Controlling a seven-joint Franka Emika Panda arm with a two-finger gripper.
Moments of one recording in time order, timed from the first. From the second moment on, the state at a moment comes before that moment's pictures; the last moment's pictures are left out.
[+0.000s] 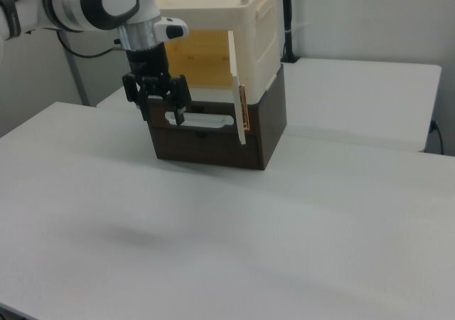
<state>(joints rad) 0.01 0.11 -0.05 -1.53 -0.06 1.62 -0.09</state>
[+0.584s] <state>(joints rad) 0.01 0.11 -0.05 -1.53 -0.06 1.63 -0.09</state>
